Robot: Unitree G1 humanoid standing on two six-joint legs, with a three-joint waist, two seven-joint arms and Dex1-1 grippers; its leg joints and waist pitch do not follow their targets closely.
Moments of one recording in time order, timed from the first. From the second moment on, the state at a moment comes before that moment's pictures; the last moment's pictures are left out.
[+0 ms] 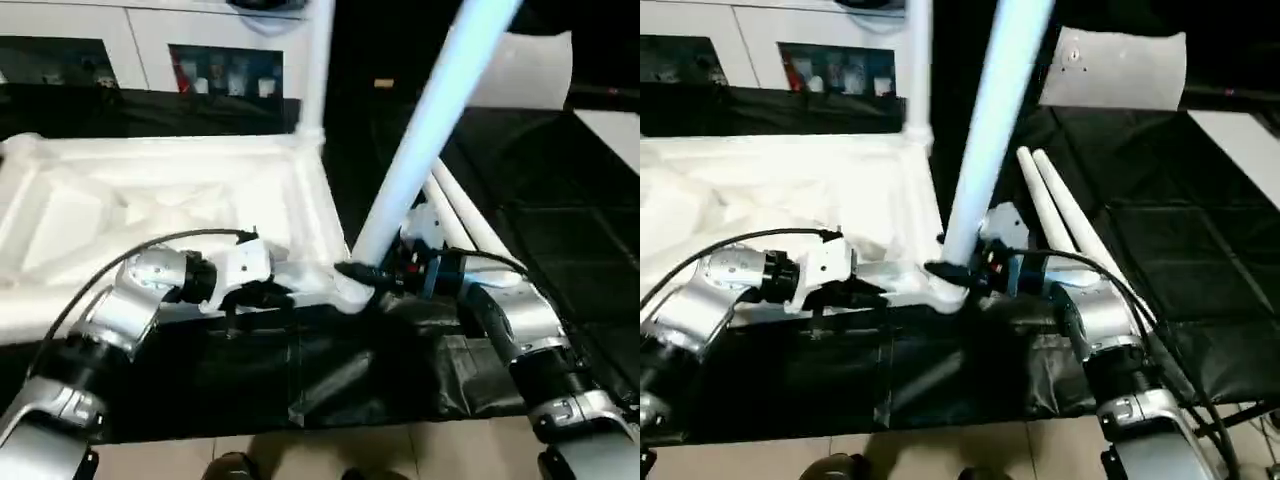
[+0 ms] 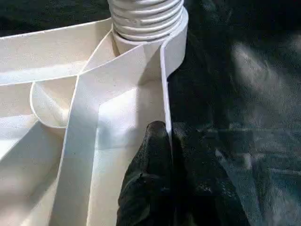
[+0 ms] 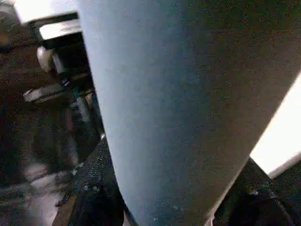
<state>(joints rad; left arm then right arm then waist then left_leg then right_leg) -0.57 0.55 -0.33 0.48 -0.01 -0.06 -1.23 -0.53 -0.31 0.18 0.52 0.22 -0.03 1.13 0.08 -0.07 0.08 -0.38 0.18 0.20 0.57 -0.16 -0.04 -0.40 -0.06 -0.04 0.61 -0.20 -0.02</state>
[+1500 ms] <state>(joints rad) -0.36 0.19 -0.17 -0.03 0.07 0.74 -0.58 -0.71 -0.01 0.05 0.81 0.11 -0.04 0.43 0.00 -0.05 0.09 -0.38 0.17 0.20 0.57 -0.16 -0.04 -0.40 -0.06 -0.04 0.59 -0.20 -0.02</state>
